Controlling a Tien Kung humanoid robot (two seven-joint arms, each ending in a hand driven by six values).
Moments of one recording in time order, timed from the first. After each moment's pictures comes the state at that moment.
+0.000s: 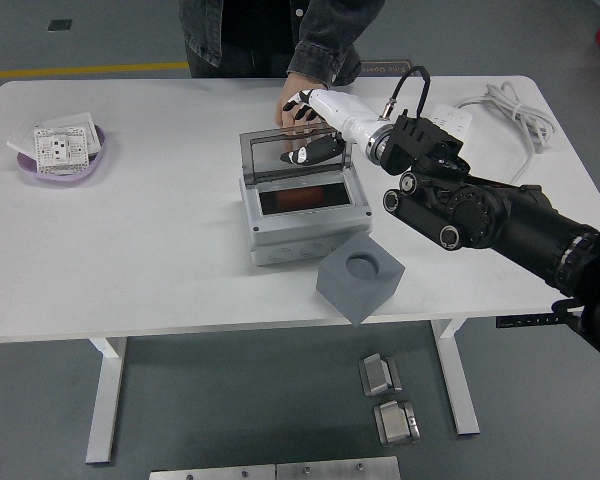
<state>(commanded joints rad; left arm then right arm) -0.10 0.32 -0.48 -0.30 0.42 0.05 0.20 1.12 -0.08 0.20 0.60 -1.30 -0.19 0.06</state>
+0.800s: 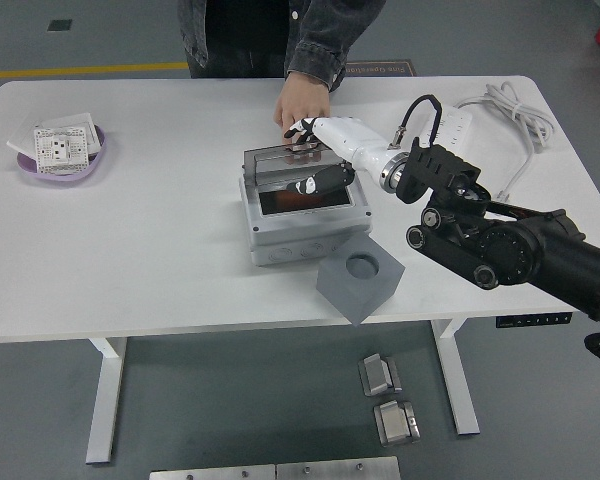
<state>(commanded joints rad) -0.09 0.32 -0.51 -0.30 0.44 0.05 0.20 0.98 -0.24 0.34 0.93 -1.55 -0.19 0.02</state>
